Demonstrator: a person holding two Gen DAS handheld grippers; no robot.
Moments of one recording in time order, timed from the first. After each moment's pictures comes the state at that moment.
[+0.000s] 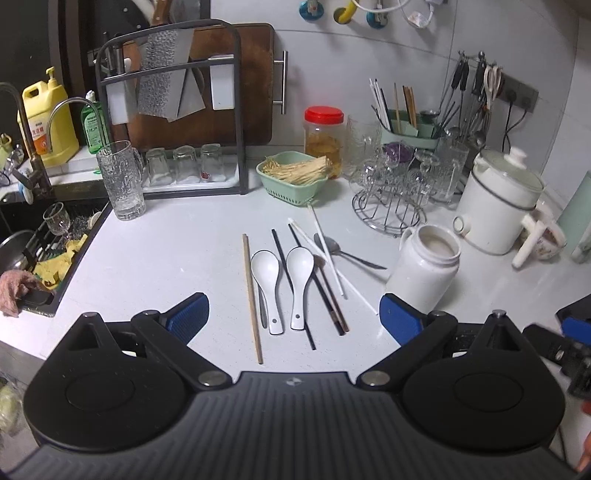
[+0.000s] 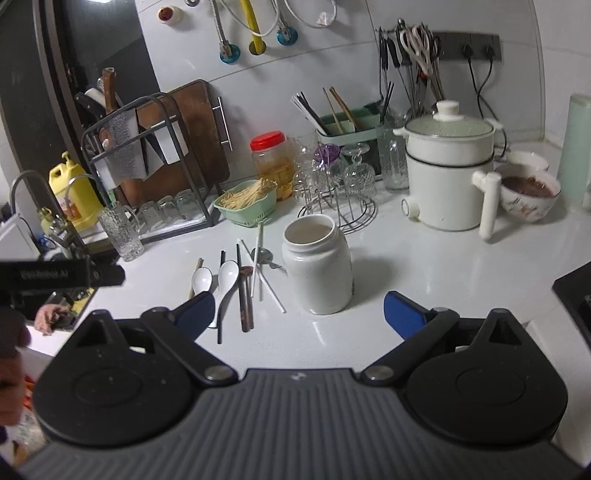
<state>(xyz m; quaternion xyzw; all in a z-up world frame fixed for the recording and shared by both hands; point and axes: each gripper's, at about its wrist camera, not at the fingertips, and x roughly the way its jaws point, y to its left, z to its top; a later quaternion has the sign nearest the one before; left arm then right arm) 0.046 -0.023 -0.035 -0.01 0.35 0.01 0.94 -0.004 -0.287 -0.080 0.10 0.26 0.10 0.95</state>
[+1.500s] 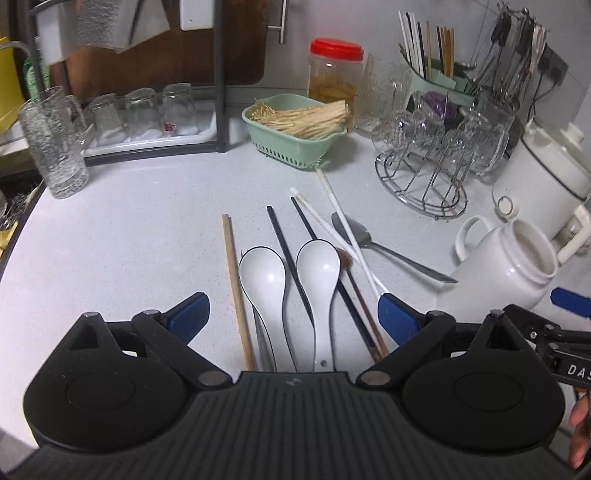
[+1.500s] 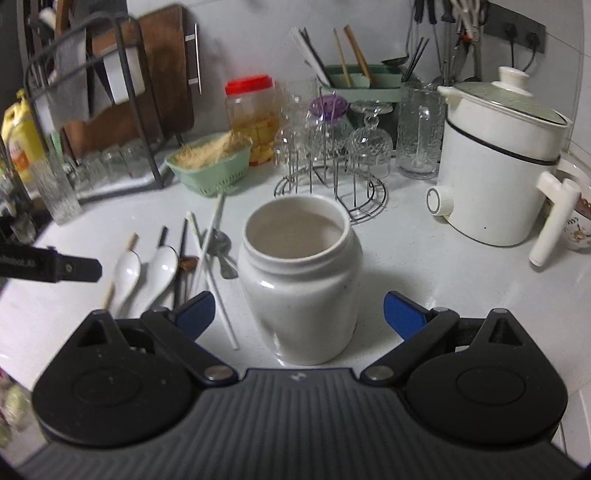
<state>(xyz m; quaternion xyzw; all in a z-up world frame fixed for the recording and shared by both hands) 0.211 0.021 -0.141 -0.03 0.42 -0.04 0.91 0.140 -0.237 -0.152 0.00 0.31 0.06 0.95</state>
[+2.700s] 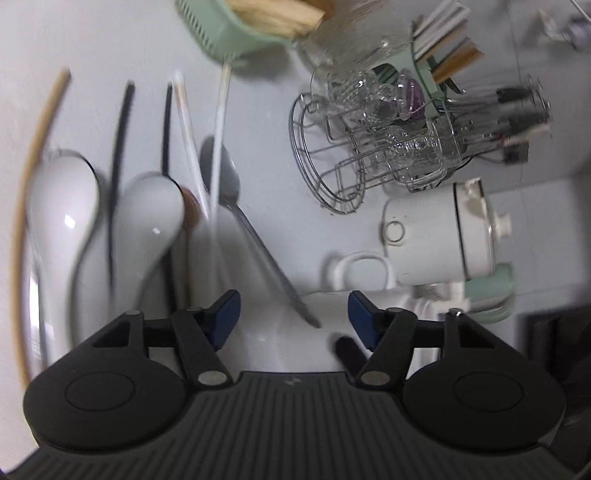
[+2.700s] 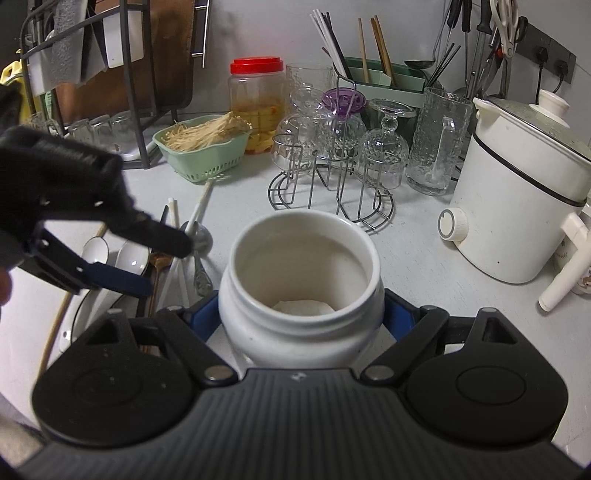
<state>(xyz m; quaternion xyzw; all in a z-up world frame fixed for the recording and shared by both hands) 0.309 0.003 -0.210 -0.38 0.54 -0.19 0.72 0.181 -0.227 -0.160 -0.06 0.32 0.07 0.94</state>
